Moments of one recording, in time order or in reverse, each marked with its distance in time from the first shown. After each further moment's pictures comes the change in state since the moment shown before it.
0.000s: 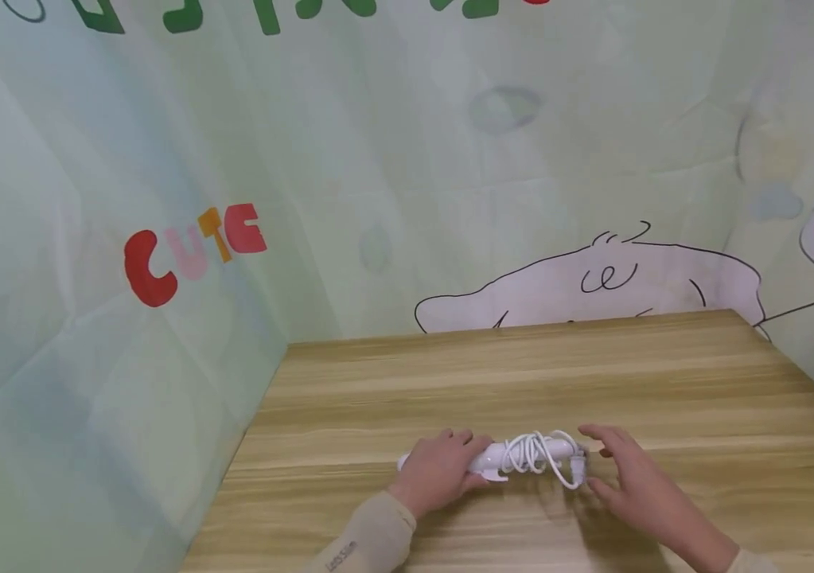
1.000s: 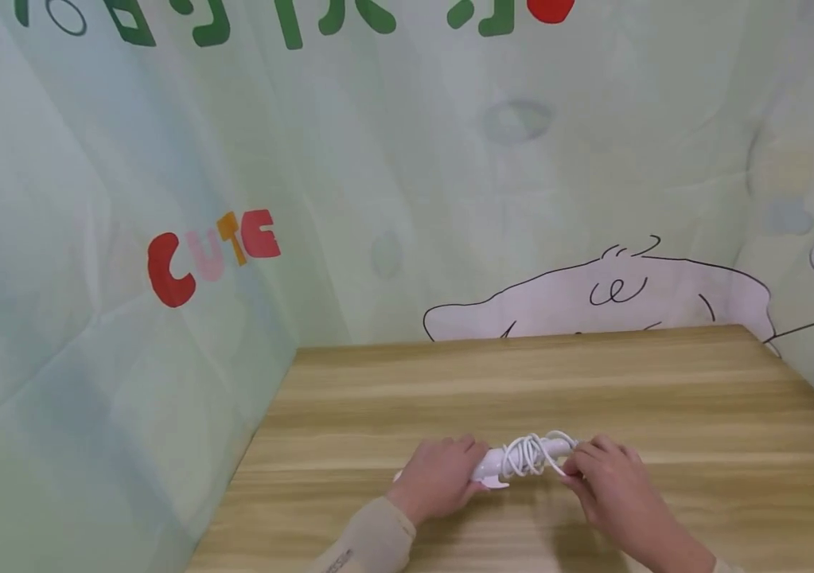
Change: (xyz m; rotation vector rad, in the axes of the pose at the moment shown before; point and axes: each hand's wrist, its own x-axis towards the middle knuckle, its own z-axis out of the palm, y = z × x) left_hand -0.012 -0.001 -0.021 0.078 0.043 0.041; right_hand 0.019 -0.036 0.010 -0.240 0.201 -0.355
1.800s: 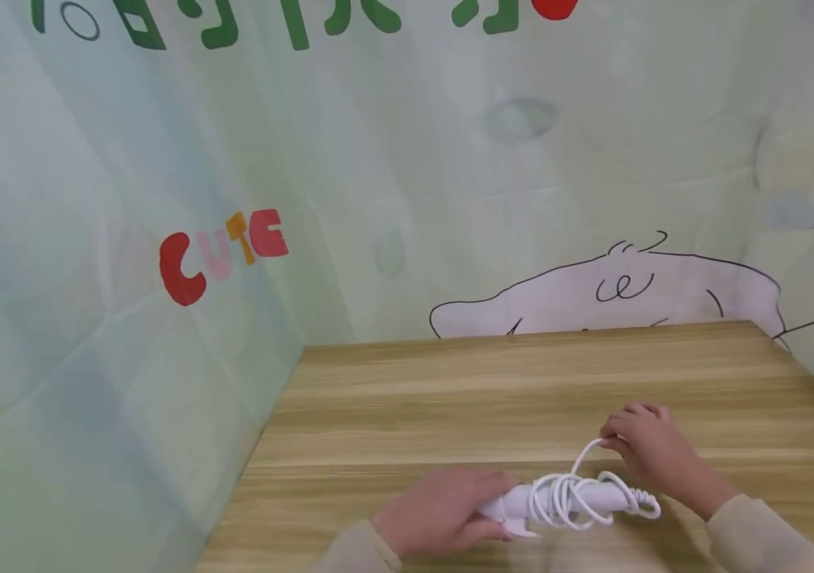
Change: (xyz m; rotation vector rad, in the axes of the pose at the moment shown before) left_hand -0.033 0.012 -0.039 -0.336 0.124 0.342; right_hand -0.002 0.084 0.009 -0.049 -0.114 -0.059
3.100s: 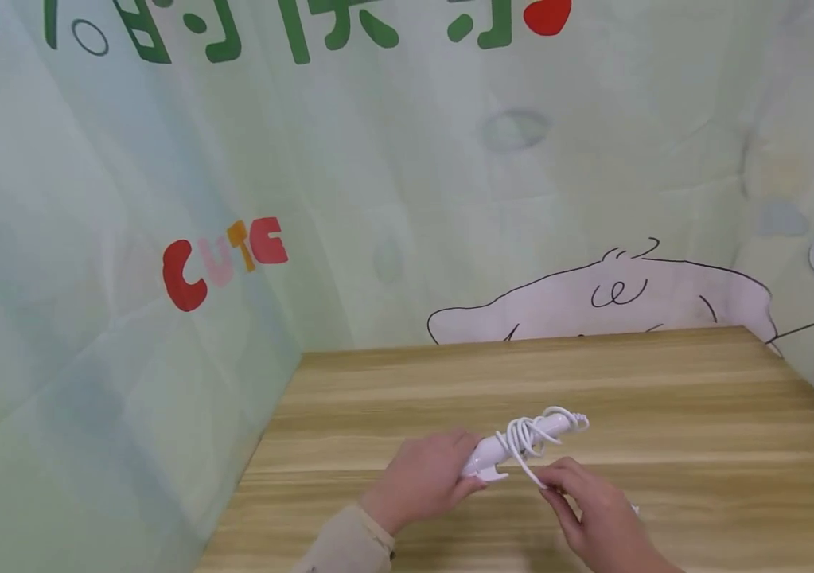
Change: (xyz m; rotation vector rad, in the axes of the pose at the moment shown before) left_hand 0.005 -0.006 -0.020 0.287 -0.007 -0.301; right_hand 0.008 -0.123 -0.003 0.364 0.336 -0.034
